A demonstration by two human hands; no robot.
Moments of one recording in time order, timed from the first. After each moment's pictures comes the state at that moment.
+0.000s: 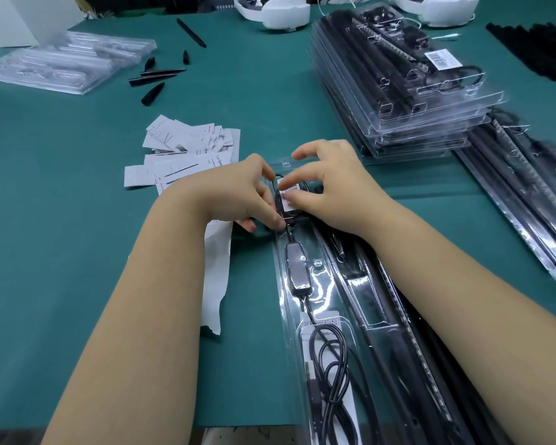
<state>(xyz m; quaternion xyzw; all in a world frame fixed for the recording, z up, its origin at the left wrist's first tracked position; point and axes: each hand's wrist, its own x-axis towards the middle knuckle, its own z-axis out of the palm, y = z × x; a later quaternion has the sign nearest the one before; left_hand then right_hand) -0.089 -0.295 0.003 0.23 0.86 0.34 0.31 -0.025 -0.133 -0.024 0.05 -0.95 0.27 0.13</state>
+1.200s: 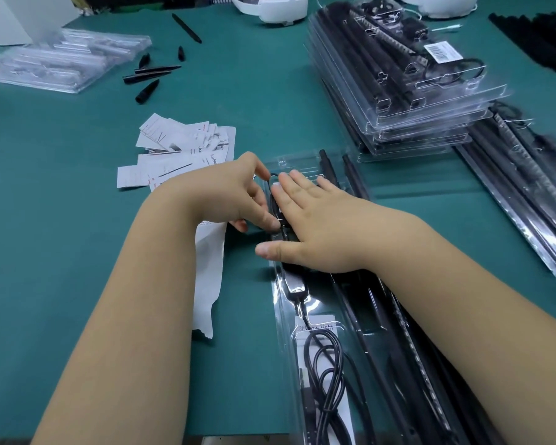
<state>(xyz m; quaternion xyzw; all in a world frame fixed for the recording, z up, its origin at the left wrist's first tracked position) -0.098 -0.297 -0.003 0.24 0.86 0.32 0.31 0.001 -0.150 -0.012 0.12 -0.98 0.03 -0.17</state>
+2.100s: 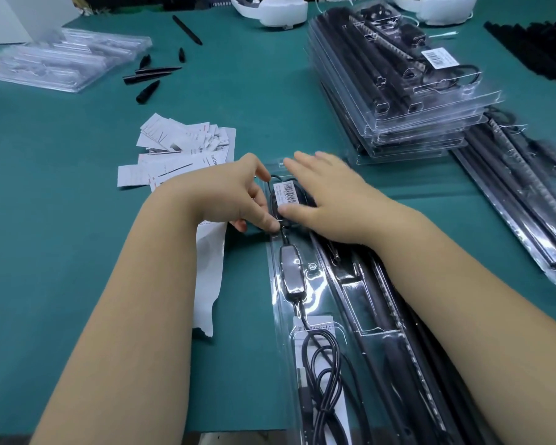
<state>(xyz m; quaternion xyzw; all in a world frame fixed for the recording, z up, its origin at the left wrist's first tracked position) -0.098 -0.299 -0.003 0.25 0.86 0.31 0.31 -0.016 -0.135 -0.018 0.04 -0.99 0.11 -0.02</state>
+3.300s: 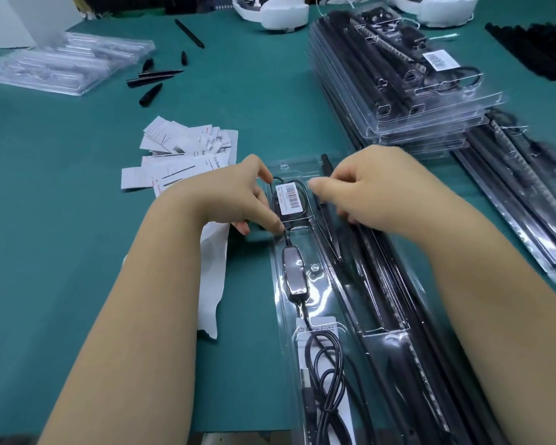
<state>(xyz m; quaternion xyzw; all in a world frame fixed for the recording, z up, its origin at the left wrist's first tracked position) -0.094 -0.298 0.001 0.23 0.88 0.30 0.30 0.010 -0.122 0.018 -0.07 -0.97 0.24 0.05</state>
